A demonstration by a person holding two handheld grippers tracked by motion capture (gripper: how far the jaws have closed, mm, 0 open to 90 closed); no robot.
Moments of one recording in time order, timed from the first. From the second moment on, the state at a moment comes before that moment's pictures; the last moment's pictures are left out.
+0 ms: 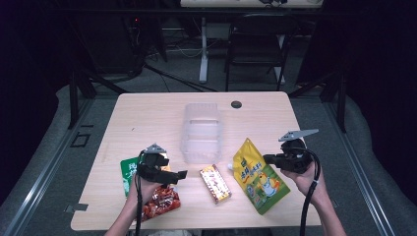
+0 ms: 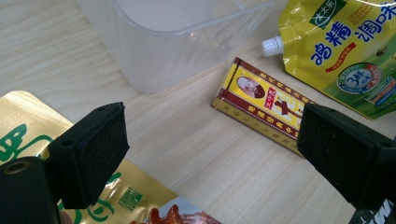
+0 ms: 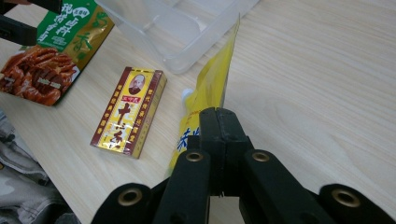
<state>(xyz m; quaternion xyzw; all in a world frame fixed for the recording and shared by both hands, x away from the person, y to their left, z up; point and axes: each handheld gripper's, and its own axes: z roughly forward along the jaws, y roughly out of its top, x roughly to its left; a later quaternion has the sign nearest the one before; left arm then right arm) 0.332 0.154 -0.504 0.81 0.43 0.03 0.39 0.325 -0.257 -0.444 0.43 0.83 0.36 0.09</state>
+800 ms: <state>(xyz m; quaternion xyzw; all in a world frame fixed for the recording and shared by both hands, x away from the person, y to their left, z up) 0.332 0.135 -0.509 0.82 0.41 0.01 0.41 0.324 -0.235 -0.432 0.41 0.84 0.34 0.12</state>
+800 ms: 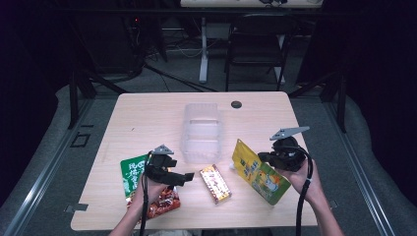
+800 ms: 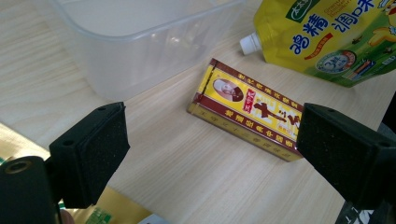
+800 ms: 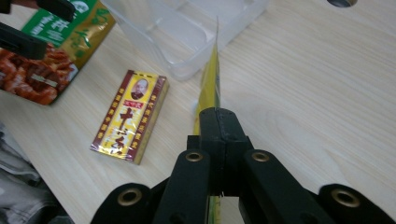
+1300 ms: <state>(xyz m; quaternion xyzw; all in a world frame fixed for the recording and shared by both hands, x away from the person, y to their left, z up) 0.332 0.133 -0.513 0.82 0.40 0.00 0.41 0.334 -0.231 -0.430 0.40 0.85 0.32 0.07</state>
